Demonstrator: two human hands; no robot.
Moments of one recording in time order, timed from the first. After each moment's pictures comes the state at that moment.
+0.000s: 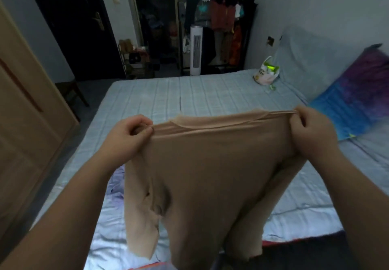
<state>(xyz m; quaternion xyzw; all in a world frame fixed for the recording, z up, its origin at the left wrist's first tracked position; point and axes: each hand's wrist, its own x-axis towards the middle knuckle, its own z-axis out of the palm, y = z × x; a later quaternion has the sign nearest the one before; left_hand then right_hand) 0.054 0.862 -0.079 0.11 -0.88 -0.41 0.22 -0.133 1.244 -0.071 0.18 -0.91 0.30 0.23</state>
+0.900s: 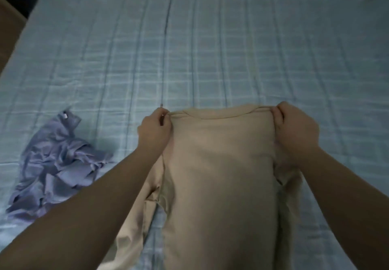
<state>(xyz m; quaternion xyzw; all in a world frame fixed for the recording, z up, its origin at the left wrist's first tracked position) -0.419 0.846 -0.500 0.40 -0.85 -0.33 0.09 -0.610 1.135 -0.490 0.19 -0.97 0.12 -0.01</state>
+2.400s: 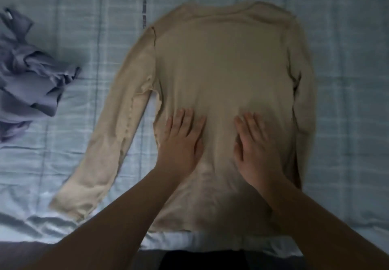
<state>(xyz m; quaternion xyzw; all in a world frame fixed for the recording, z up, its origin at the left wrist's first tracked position) -0.248 1.024 -0.665 0.16 -0.97 -0.18 -0.06 -0.362 1.211 -0.660 0.38 -0.91 0.12 -0.08</state>
